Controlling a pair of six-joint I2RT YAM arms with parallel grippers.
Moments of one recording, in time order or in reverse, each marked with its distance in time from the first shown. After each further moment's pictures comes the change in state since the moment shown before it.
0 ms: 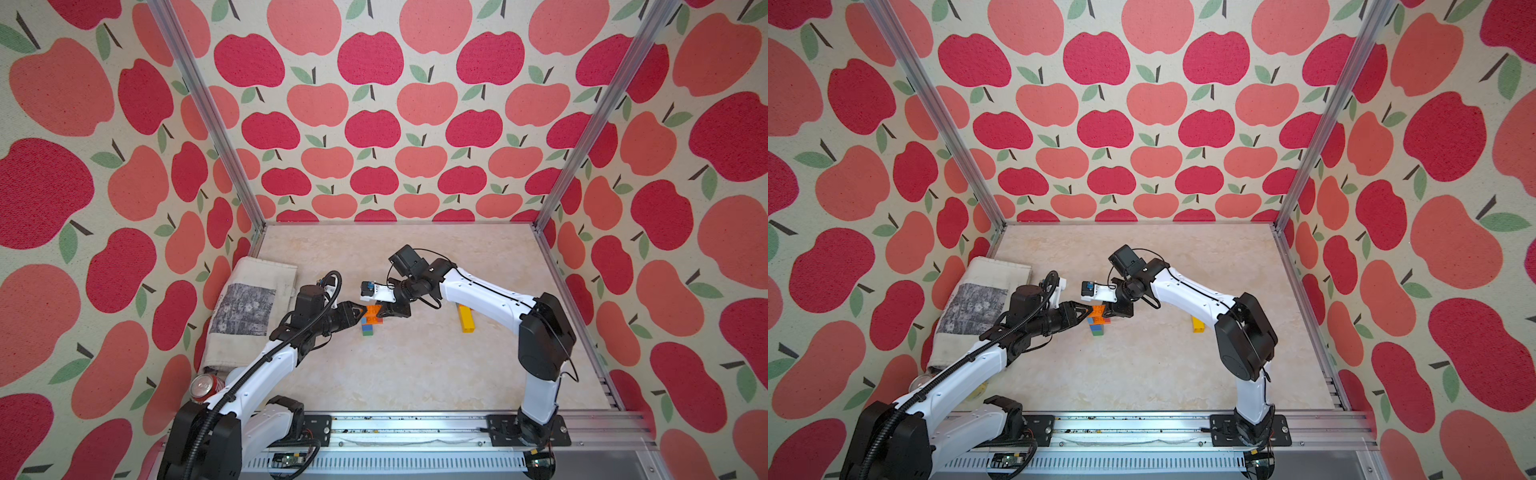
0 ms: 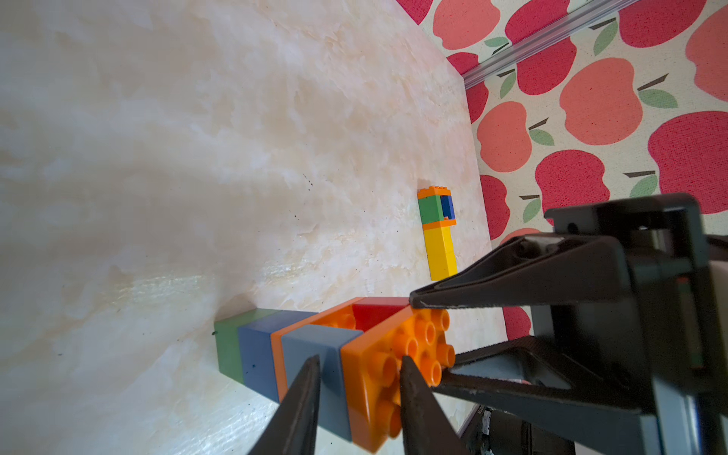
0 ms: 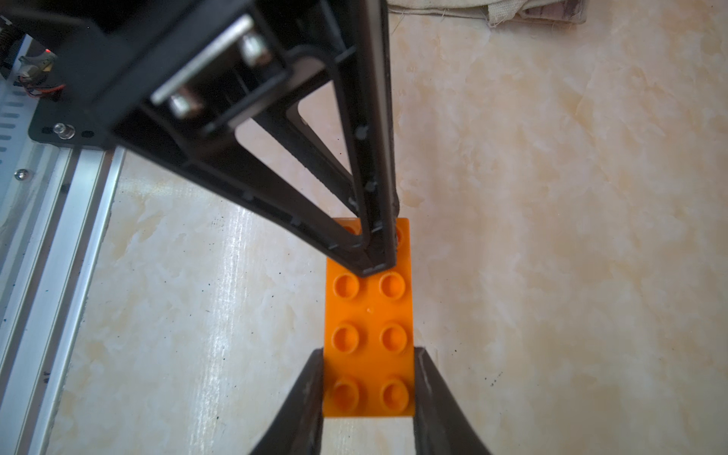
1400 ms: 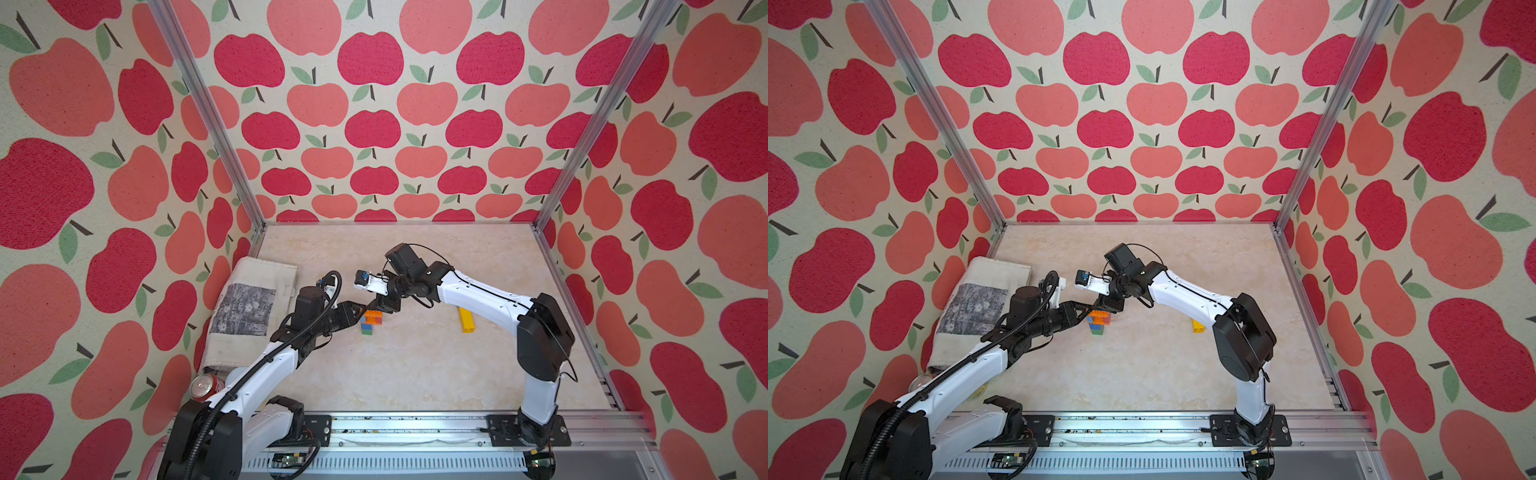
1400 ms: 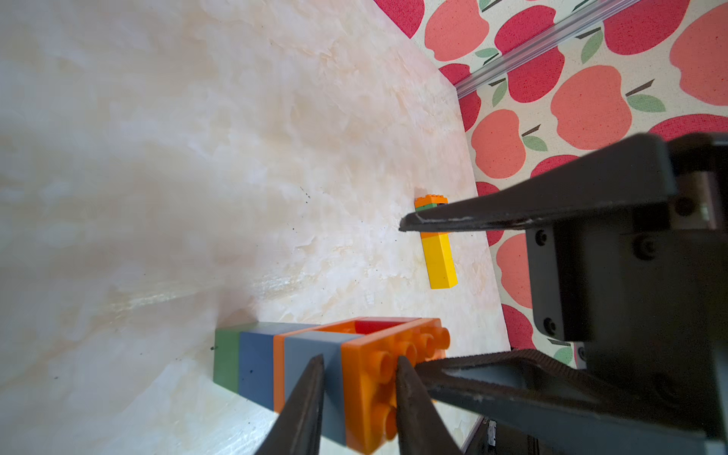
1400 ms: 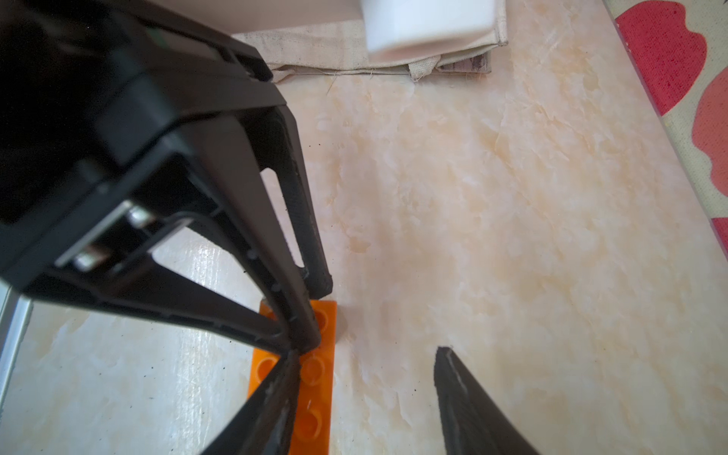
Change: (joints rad) left arm -0.002 0.010 -0.022 0.060 -0.011 0.001; right arm 0.020 0.002 -0.022 0.212 0.063 0.148
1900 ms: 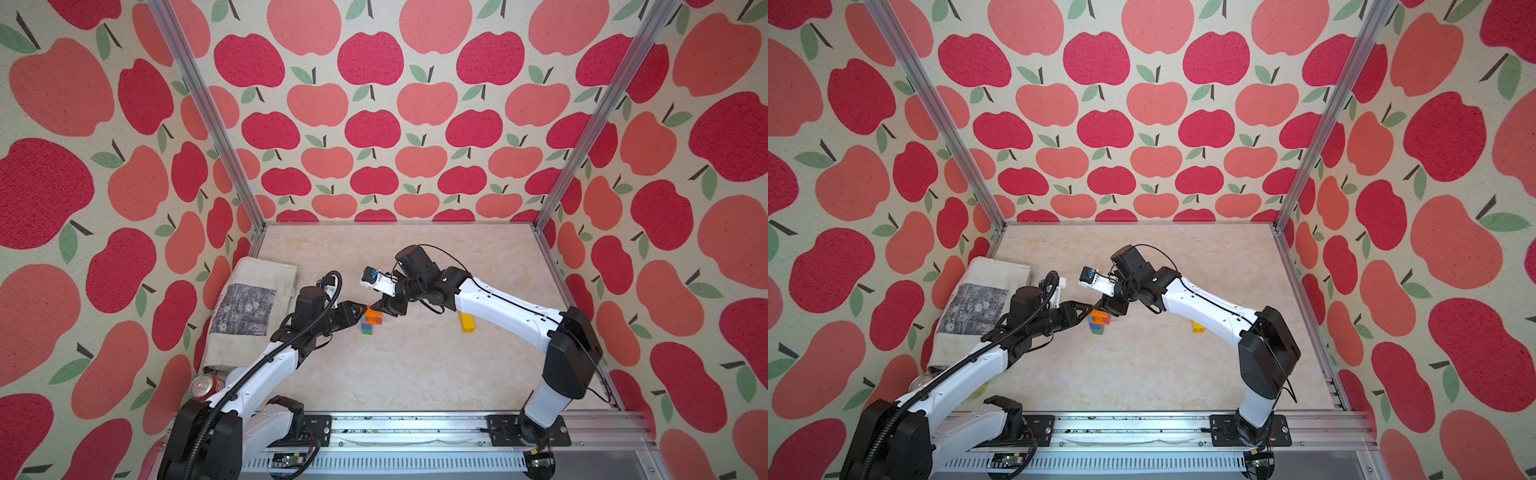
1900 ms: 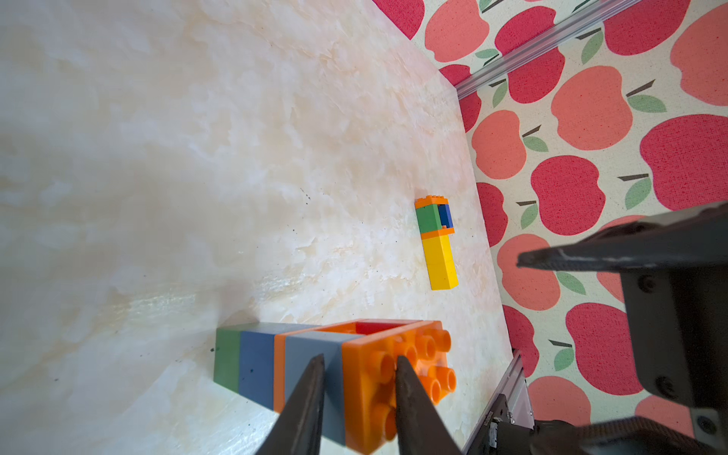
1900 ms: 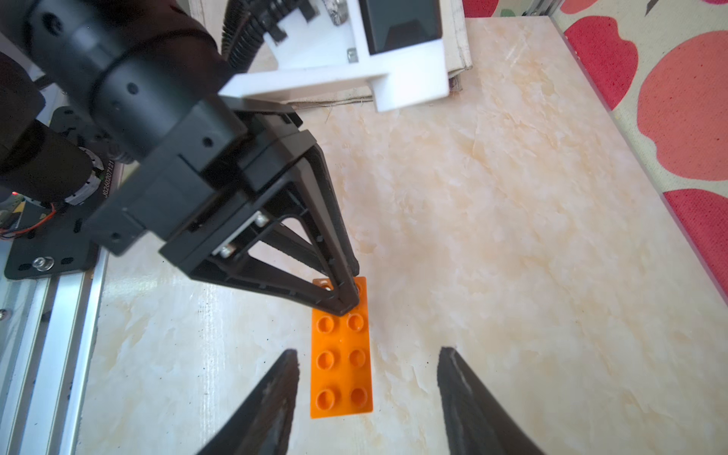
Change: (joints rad) left arm 0.000 0.000 0.000 0.002 -0.008 0.000; right arm 0.034 -0.188 -0.140 0.051 0.053 0.143
